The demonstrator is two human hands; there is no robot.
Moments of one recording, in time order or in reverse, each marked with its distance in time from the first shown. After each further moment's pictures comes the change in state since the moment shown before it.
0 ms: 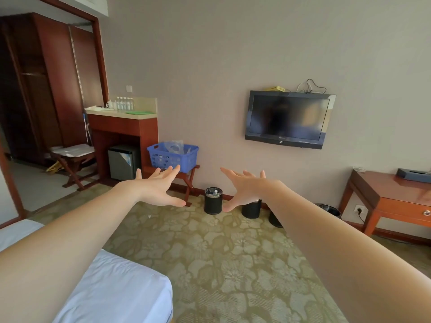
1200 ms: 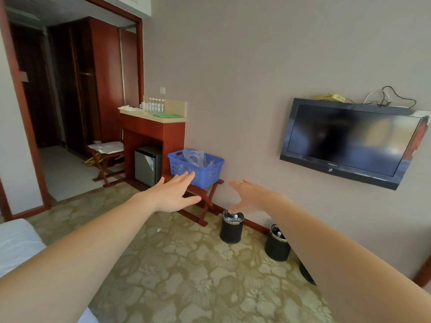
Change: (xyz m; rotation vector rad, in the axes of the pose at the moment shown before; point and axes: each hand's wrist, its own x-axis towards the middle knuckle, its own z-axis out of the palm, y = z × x) left_hand 0.347 0.028 -0.030 -0.123 0.178 -0.105; right_hand 0.348 0.189 -0.035 -0.021 0.018 -0.276
